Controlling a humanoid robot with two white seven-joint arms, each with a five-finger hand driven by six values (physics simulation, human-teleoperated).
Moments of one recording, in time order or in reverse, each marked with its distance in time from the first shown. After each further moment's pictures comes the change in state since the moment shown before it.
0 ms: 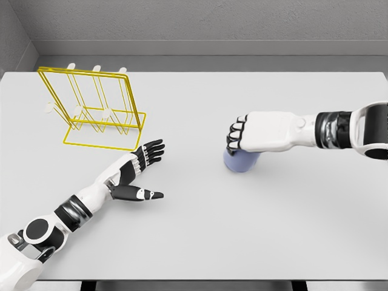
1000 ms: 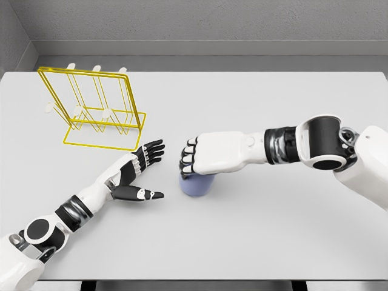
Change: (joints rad) left arm 0.000 -0.006 0.000 0.007 -0.001 0.000 0.000; right arm -0.015 0.182 0.098 0.000 0.001 0.000 -0.001
